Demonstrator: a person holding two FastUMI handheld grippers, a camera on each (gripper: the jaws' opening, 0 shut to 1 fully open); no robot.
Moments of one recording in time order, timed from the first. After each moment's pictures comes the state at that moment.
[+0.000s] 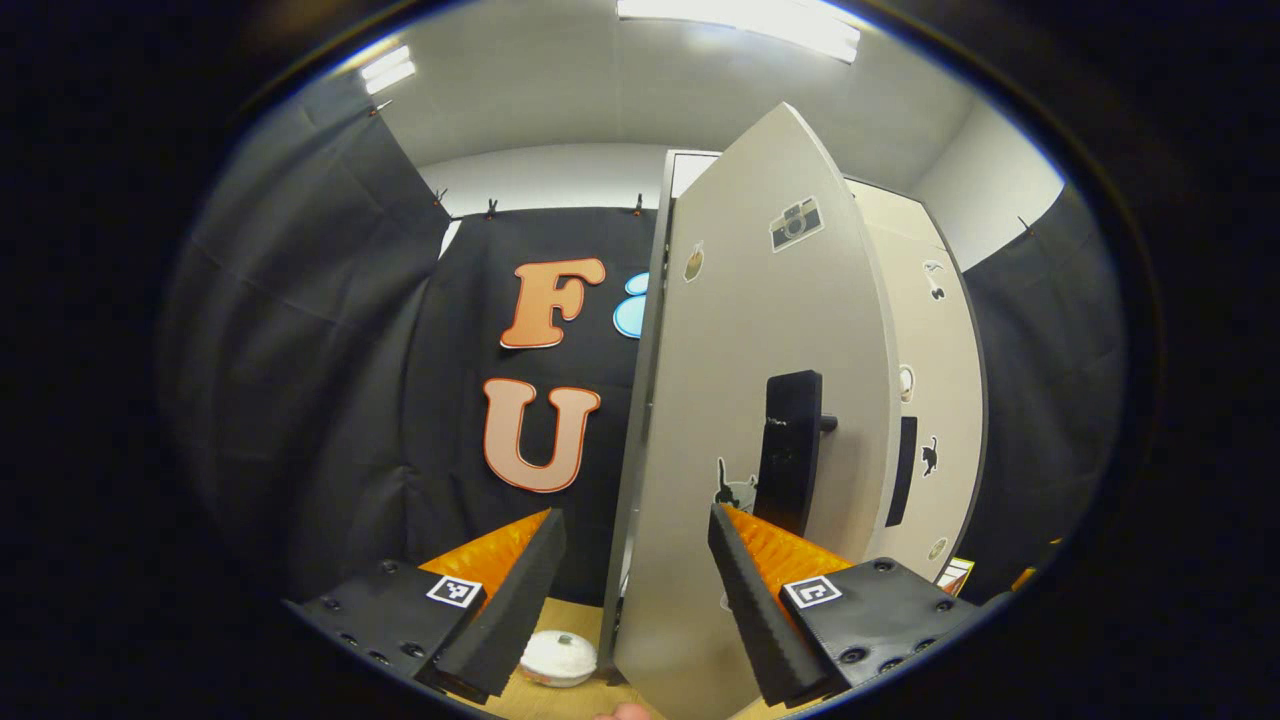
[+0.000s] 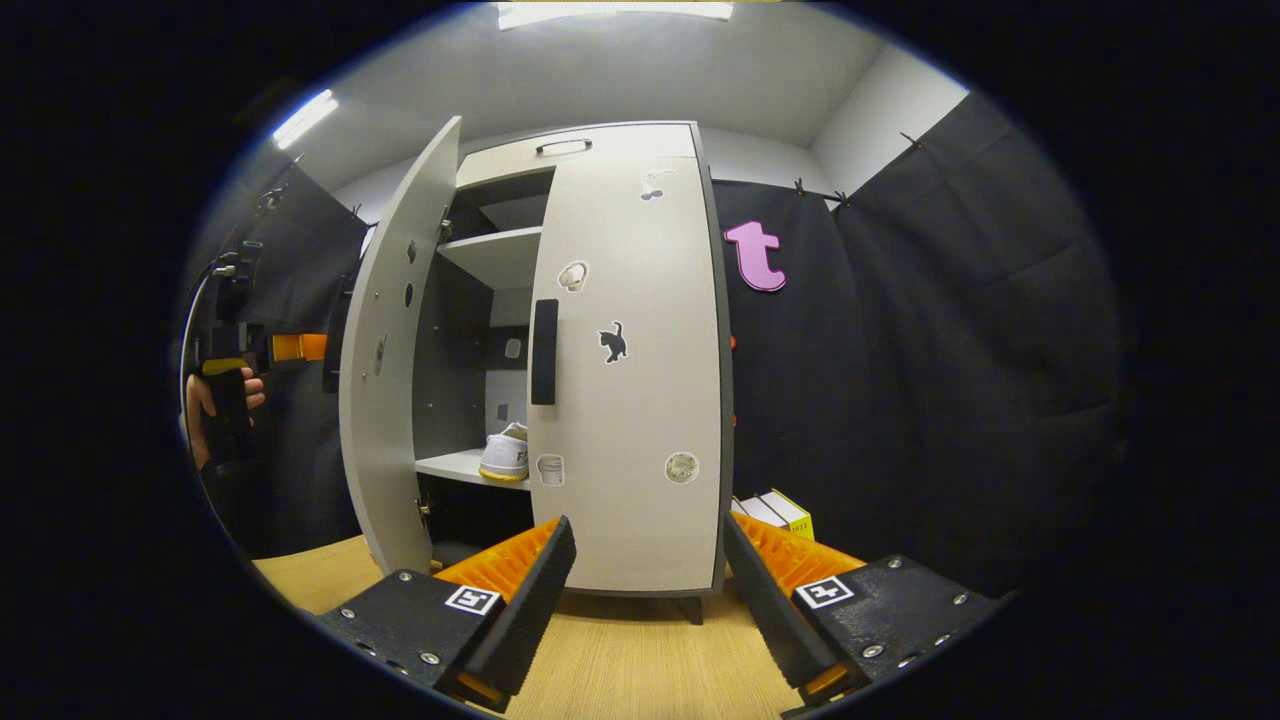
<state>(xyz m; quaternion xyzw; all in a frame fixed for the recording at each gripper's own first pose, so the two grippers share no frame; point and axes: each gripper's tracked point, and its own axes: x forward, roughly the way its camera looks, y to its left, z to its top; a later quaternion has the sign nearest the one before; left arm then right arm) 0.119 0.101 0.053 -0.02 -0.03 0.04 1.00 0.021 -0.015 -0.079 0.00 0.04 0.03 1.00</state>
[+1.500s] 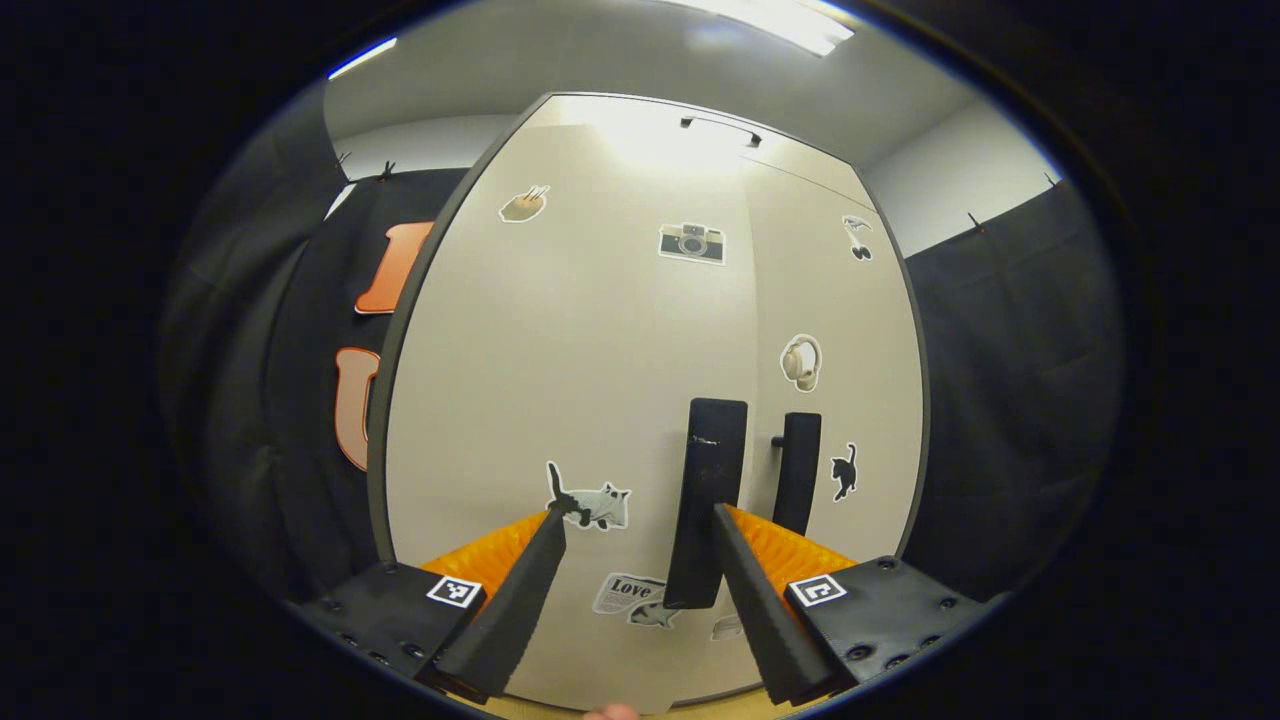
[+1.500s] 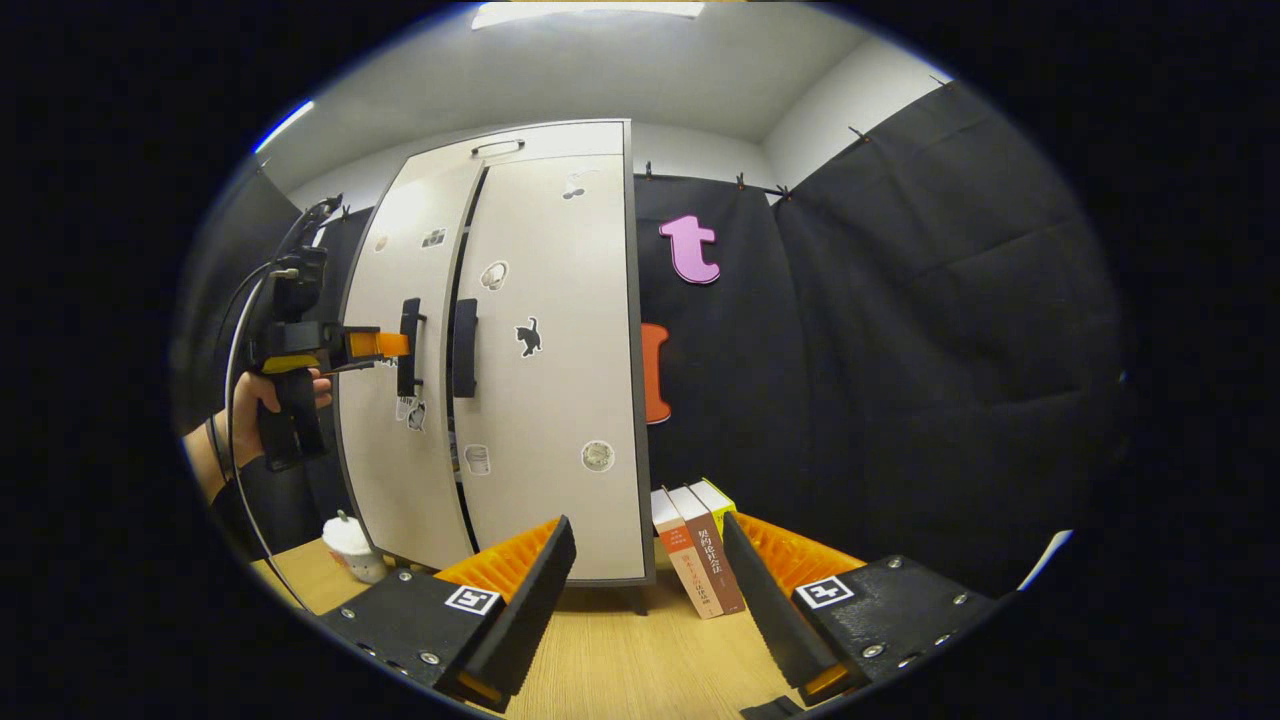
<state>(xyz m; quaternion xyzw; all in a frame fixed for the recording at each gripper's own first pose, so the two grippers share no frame) 0.234 -0.048 0.028 -0.04 -0.01 -0.09 1.00 -0.003 -0.088 -0.083 0.00 0.06 -0.04 1.00</state>
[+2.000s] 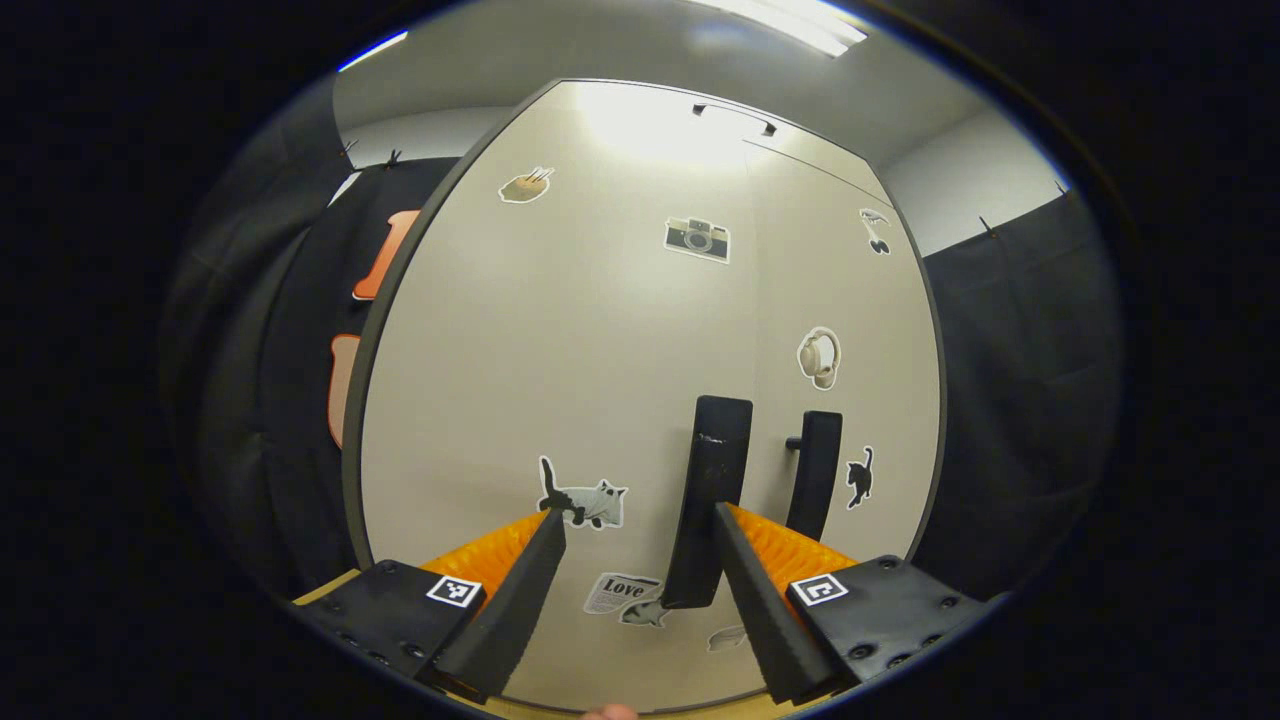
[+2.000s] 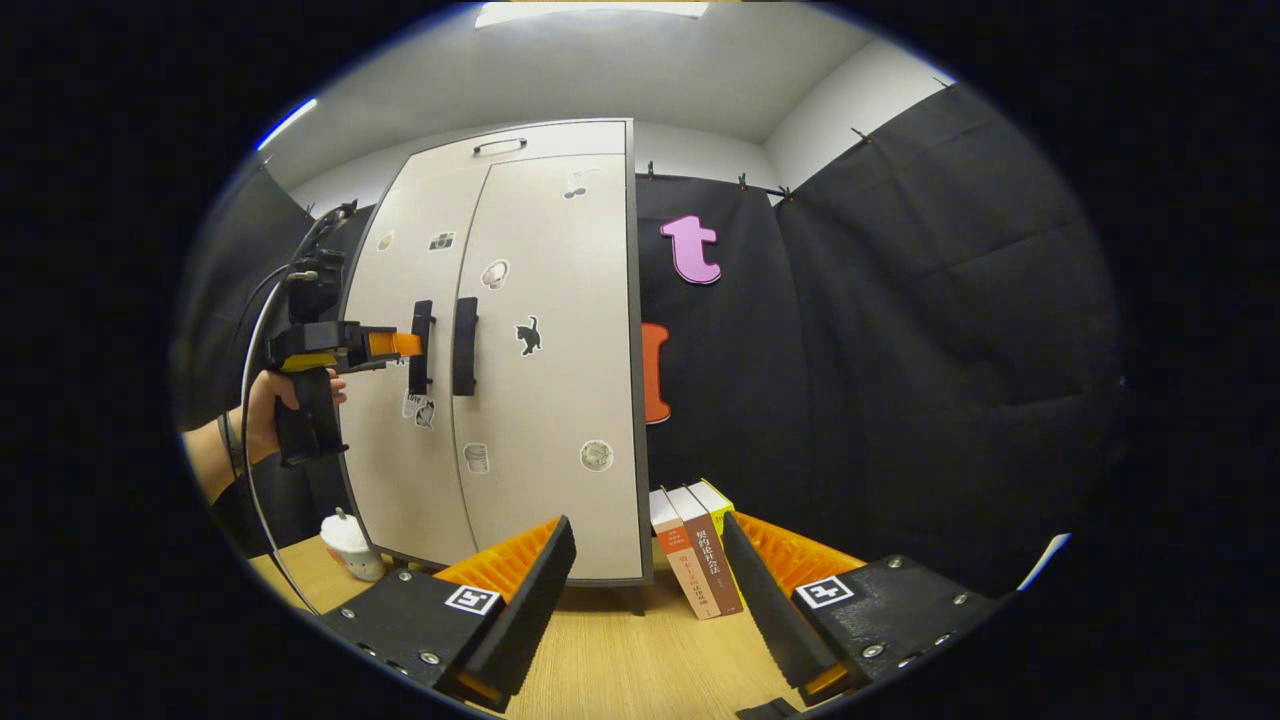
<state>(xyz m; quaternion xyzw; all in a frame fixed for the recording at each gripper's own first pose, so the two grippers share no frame) 0.250 -0.050 0.022 -0.05 0.00 -0.08 1.00 -0.005 -0.091 -0.081 0.00 0.06 -0.04 1.00</state>
